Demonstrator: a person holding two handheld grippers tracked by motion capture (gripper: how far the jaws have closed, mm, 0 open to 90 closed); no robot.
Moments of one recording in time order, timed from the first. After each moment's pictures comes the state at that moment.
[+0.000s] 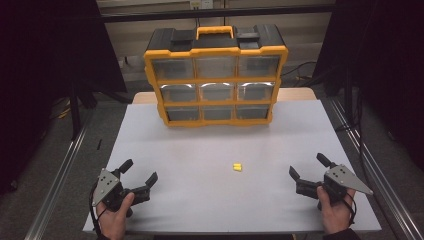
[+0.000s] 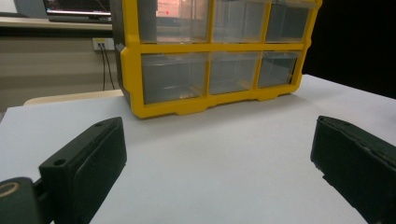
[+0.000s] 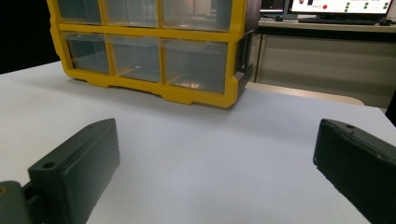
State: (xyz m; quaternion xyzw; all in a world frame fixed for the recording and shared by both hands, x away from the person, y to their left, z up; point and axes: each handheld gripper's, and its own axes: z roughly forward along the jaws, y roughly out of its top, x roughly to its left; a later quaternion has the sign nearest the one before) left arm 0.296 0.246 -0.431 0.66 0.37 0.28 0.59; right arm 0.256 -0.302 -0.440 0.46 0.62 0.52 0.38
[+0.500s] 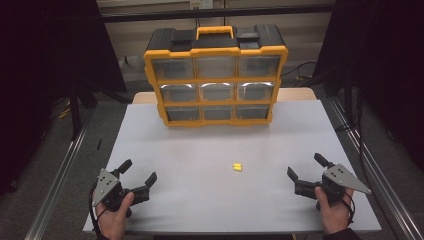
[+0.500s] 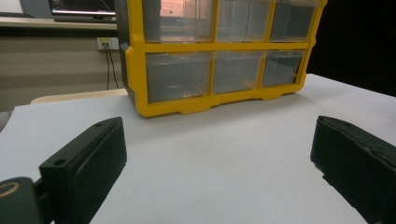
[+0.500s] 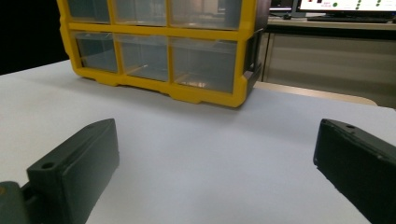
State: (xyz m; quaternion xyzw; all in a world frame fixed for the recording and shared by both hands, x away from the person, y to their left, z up) left arm 0.295 0.248 -0.431 0.66 0.38 0.28 0.58; right arm 0.257 -0.299 -0.441 0.45 0.63 0.52 0.37
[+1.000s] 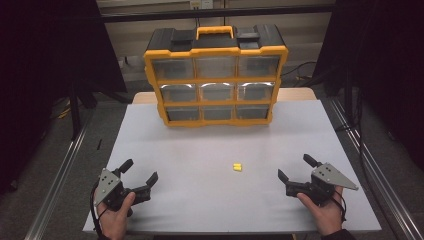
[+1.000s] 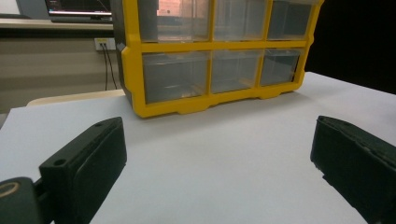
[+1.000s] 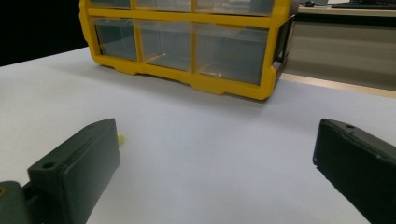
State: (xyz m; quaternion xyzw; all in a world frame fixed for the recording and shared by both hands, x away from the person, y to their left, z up) left arm 0.296 0.245 -0.431 0.66 0.37 0.28 0.59; right arm 0.264 -0.280 -0.444 0.44 0.65 0.52 0.34
